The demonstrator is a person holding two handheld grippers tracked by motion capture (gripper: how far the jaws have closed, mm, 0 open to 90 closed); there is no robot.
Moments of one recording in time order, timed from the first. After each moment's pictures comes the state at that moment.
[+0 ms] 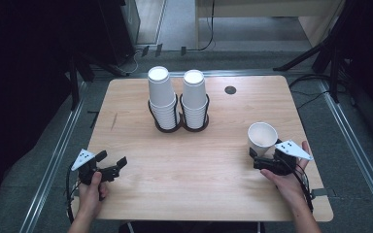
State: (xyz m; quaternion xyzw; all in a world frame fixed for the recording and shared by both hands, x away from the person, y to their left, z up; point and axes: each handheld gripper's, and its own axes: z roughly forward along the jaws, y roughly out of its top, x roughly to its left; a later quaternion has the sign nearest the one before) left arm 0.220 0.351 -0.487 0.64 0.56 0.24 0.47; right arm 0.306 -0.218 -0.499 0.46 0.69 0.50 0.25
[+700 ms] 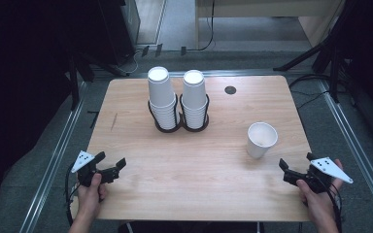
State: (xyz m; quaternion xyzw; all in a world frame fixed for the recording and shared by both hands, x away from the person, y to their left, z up) left arm 0.215 0.349 -0.487 0.64 0.56 0.25 0.46; right arm 0.268 -0.297 -0.512 0.52 0.64 0.49 0.29
